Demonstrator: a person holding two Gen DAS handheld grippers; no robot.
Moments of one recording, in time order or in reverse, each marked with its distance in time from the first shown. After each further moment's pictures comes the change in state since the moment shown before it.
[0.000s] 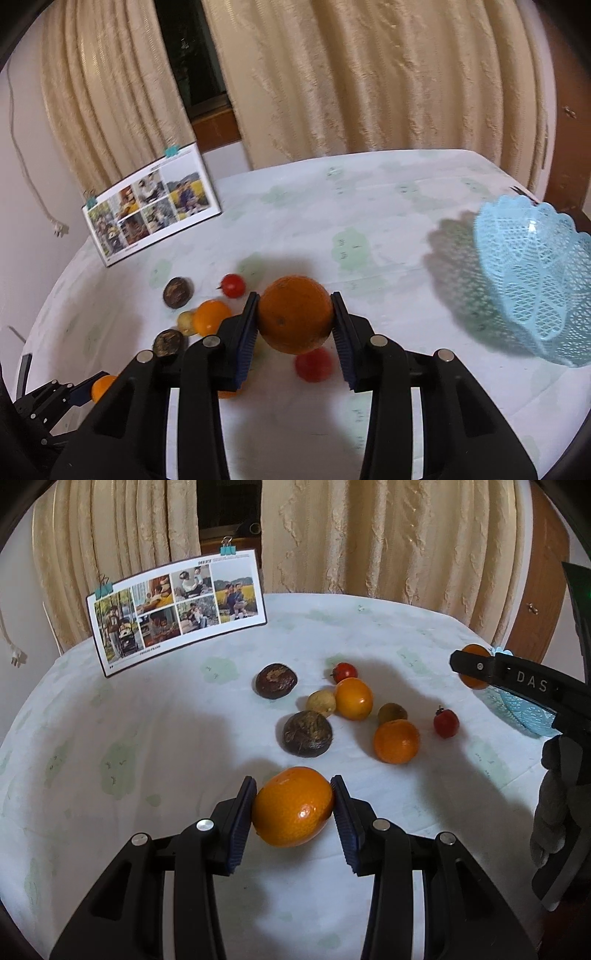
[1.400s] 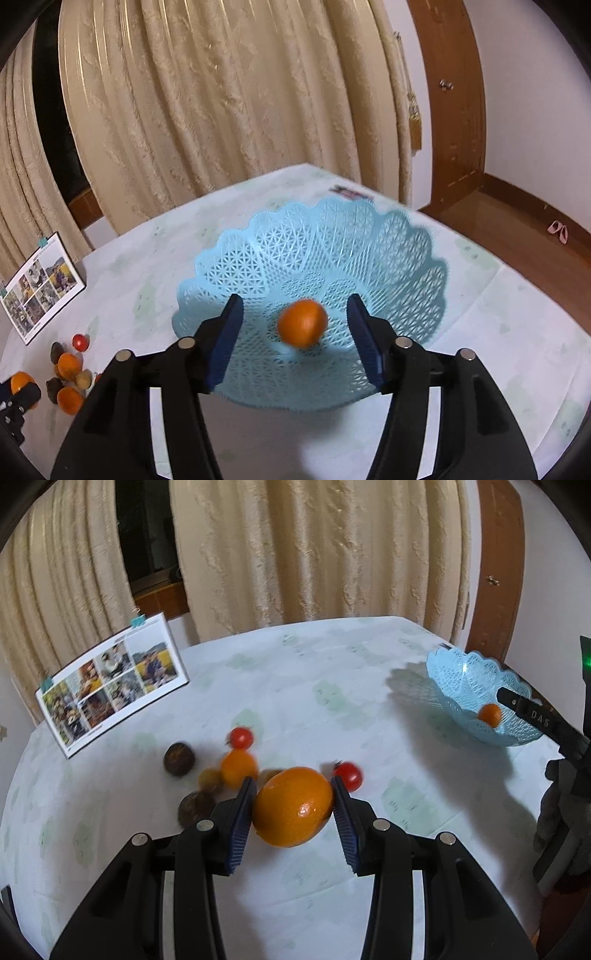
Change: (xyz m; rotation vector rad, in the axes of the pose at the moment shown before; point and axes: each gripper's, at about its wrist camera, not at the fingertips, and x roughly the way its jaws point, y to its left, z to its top) left arm -0.005 -0.111 0.055 0.185 -0.058 -0.053; right arm -0.070 -0.176 -0.012 0.242 -0.163 -0.356
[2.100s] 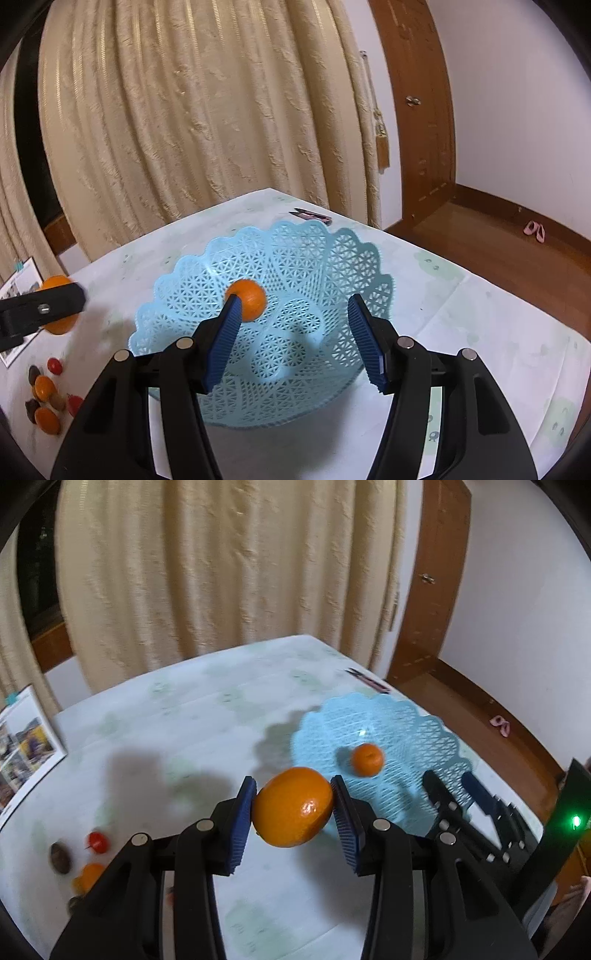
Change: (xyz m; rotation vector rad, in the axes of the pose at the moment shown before) left arm 0.058 -0.119 0.100 0.088 0.008 -0.286; right arm -0.001 -0.028 -0.003 0.069 -0.094 -0.103
